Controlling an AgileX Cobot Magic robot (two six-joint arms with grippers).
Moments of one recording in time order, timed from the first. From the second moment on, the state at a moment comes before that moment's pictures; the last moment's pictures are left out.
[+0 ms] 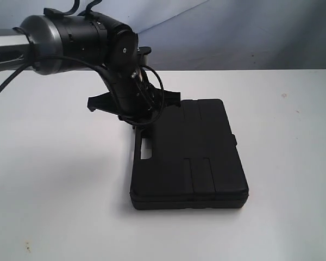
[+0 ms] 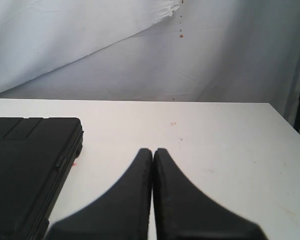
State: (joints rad) left arm -0.63 2.05 -1.59 0.09 0.88 -0.62; right arm 0.12 0.00 0.00 0.09 0.20 -0.10
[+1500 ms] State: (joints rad) left arm -0.63 2.20 -1.59 0.16 0.88 -0.69; right arm 0.12 0.00 0.00 0.09 0.20 -0.10
